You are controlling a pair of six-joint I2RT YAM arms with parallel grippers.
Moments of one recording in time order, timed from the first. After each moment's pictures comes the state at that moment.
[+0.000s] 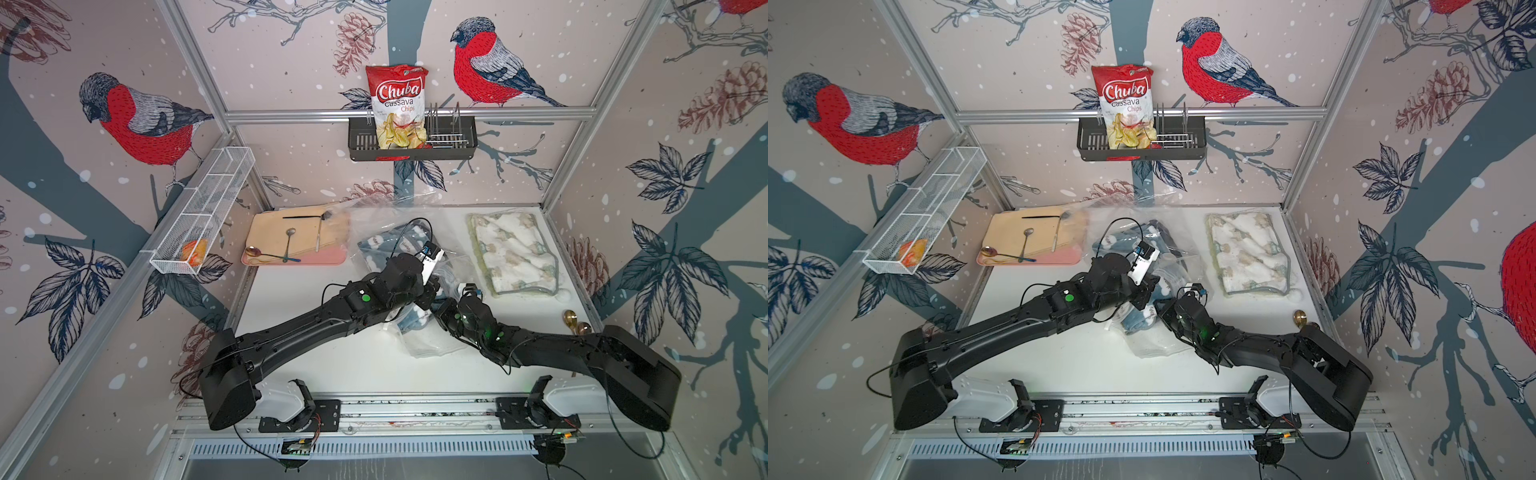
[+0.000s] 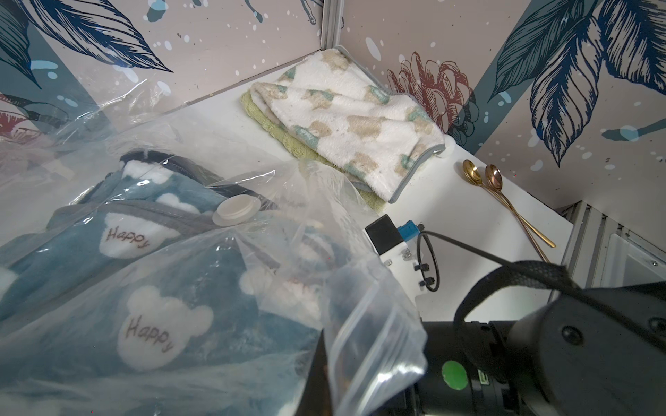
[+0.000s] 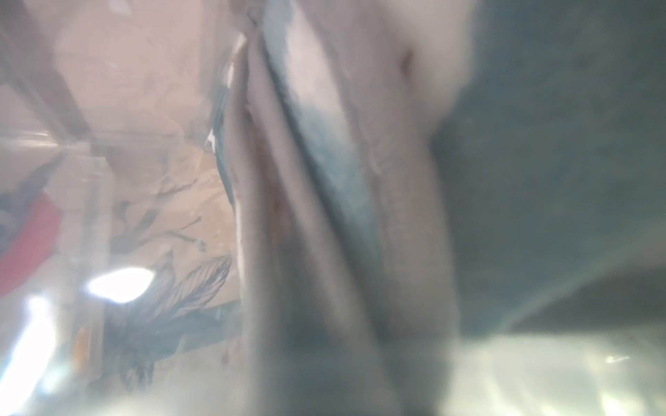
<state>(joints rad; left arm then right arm) -0.97 1.38 1.13 -0.25 -0.05 -0.18 0.90 1.33 0.40 0.47 0.10 1.38</state>
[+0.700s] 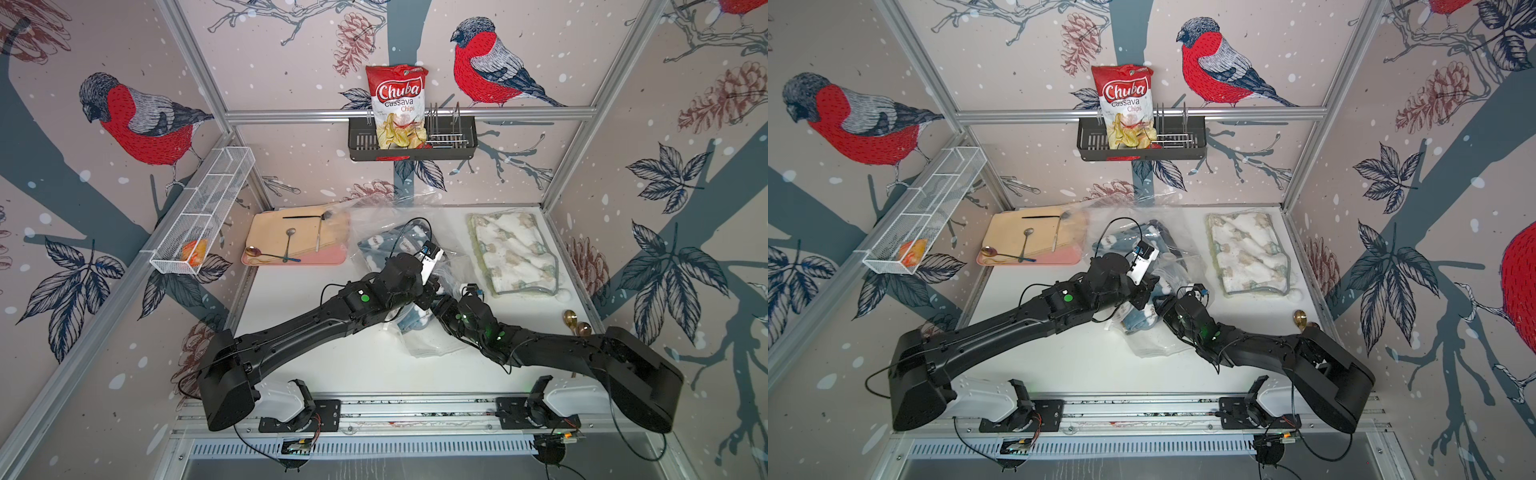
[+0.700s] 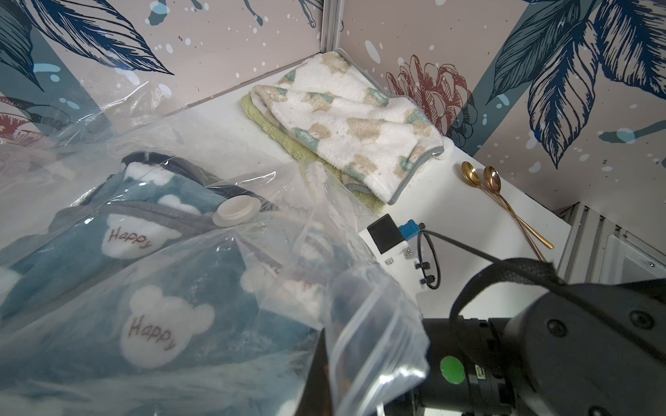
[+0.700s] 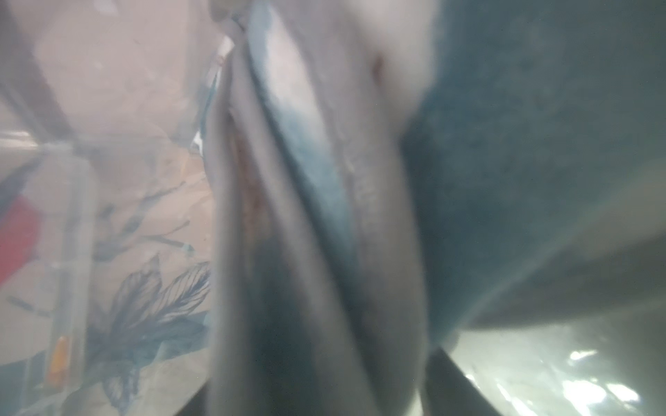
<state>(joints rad) -0.97 1.37 1.13 -0.25 -0.05 -0.18 0.88 1.35 0.39 0.43 0.10 1.37</state>
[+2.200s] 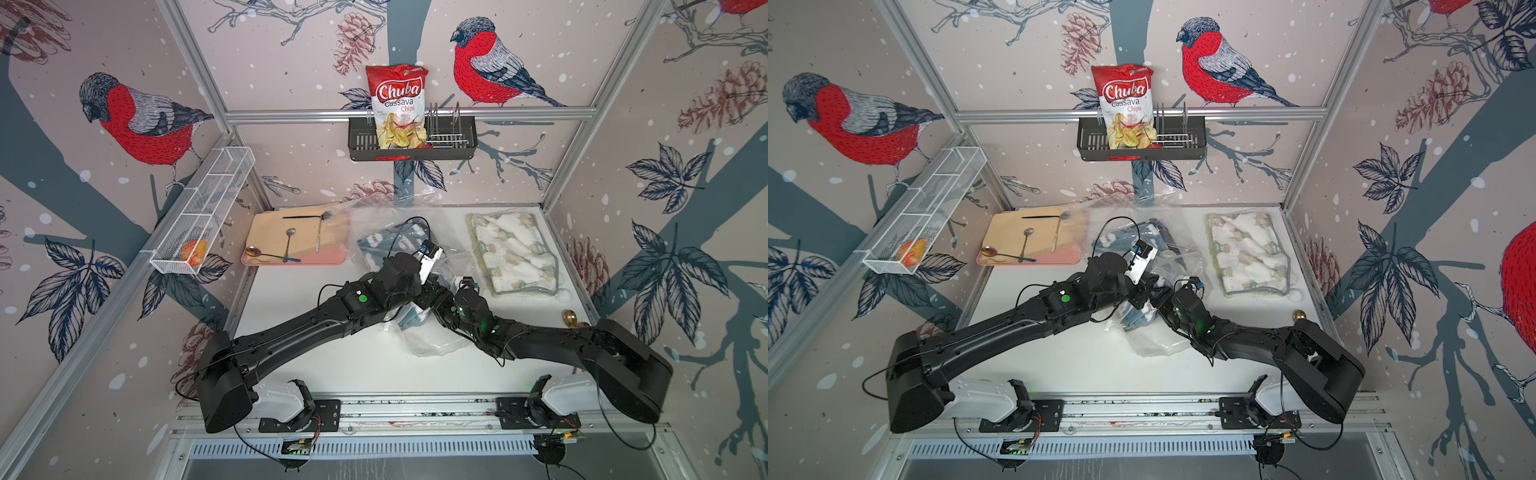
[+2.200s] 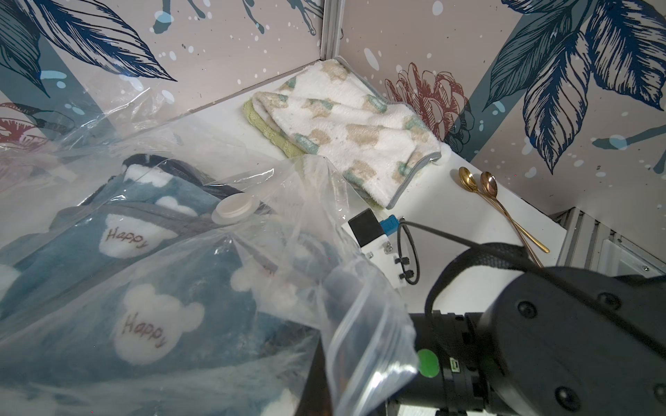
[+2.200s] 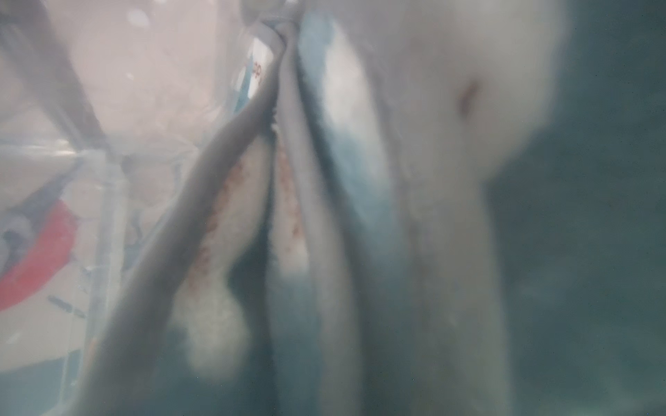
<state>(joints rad) -0.97 1.36 1.13 -0.25 -0.05 -0.19 0.87 1.40 0.44 0.53 0.09 1.40</state>
